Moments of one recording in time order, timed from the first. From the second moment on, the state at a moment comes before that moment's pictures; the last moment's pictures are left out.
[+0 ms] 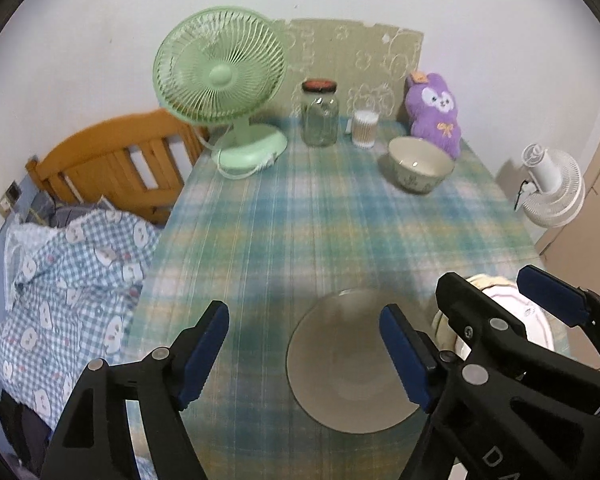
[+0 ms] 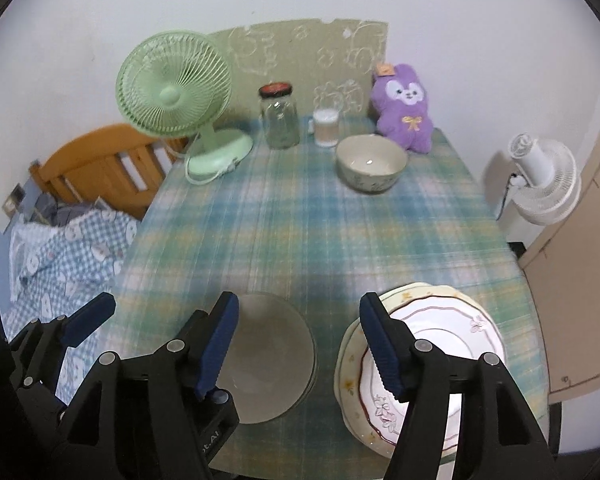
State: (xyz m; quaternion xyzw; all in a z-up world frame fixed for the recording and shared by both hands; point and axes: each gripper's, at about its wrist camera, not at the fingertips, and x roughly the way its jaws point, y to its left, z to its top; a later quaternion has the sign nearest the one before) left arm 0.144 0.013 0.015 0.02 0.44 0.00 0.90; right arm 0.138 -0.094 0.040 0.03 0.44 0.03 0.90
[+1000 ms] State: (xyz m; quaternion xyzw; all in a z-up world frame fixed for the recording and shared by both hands) left arm 0.276 -0.082 0.053 0.01 0.41 -0.02 0.91; right arm 0.283 -0.197 0.077 0.03 0.41 0.02 0.91
